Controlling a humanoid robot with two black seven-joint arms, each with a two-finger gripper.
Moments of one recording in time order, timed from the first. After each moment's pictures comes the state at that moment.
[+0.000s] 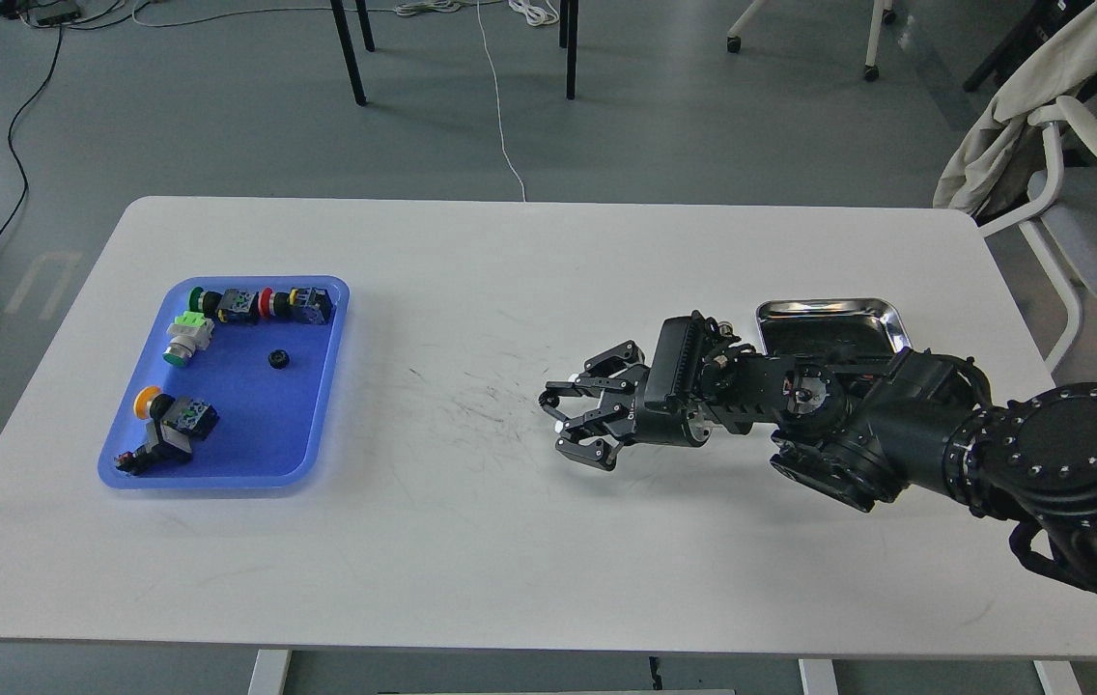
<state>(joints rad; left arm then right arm) -0.96 0.89 -0.49 -0.49 -0.02 -0.49 -0.49 1.06 0.00 -0.53 0.53 -1.63 -0.49 0.49</state>
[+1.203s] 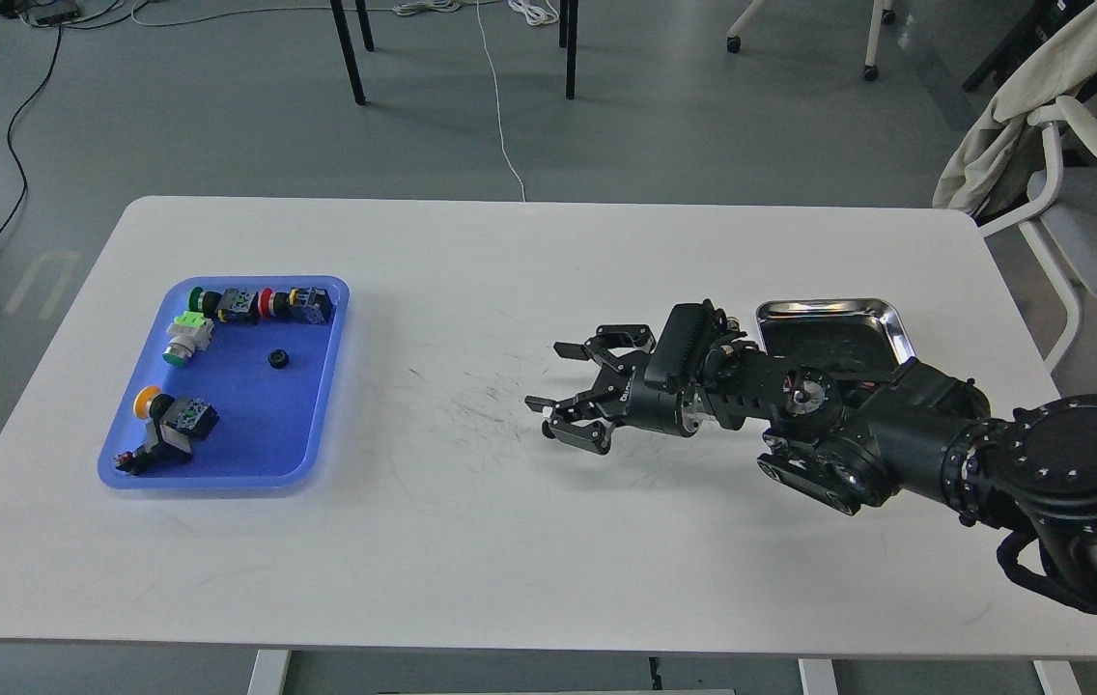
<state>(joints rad) -0.95 0.93 -0.49 -0.50 -0.02 -0.49 -0.49 1.05 0.00 -0.38 0.52 -1.50 -0.49 0.48</state>
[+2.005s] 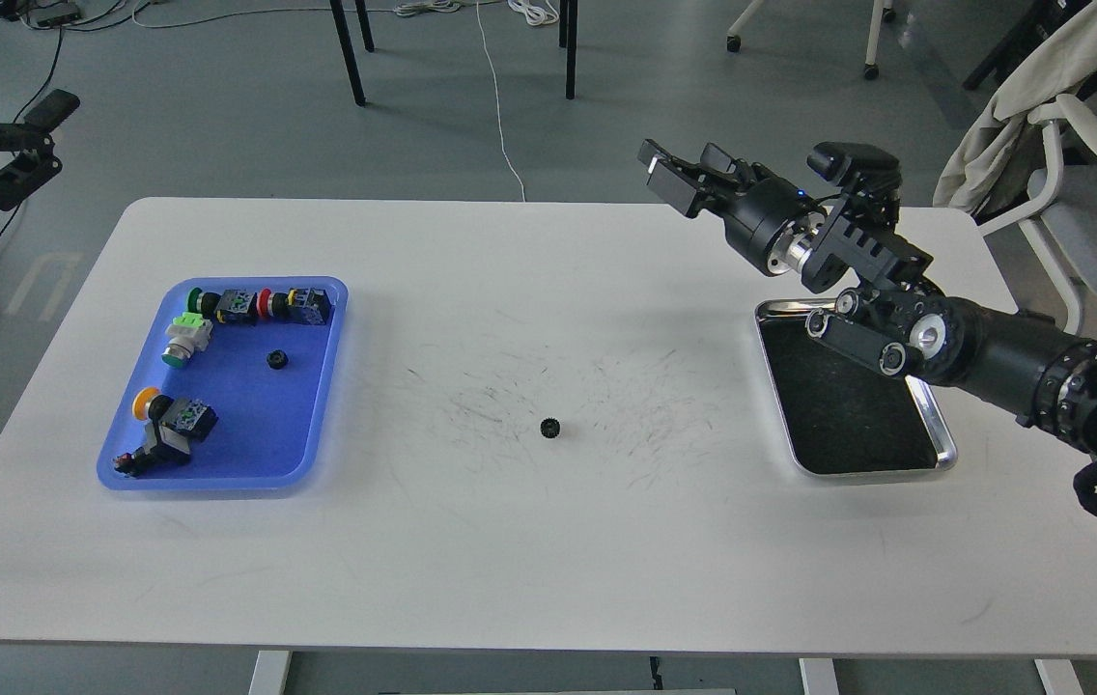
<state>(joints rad) -0.83 1.06 -0.42 -1.16 0.21 -0.42 -0.49 1.18 -0.22 -0.31 0.54 -0.60 -0.35 0.46</state>
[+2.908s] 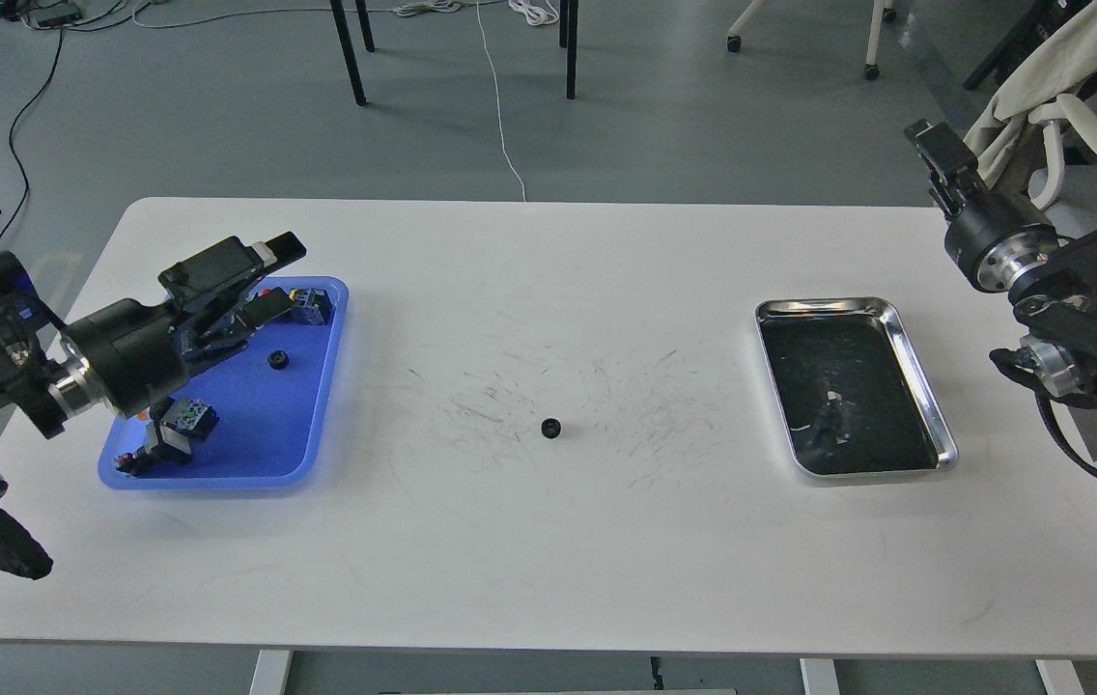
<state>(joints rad) -0.65 0.97 -0.35 -1.49 0.79 -0.09 -0.49 1.05 -0.56 -0.15 0.70 -0.21 -0.22 0.44</state>
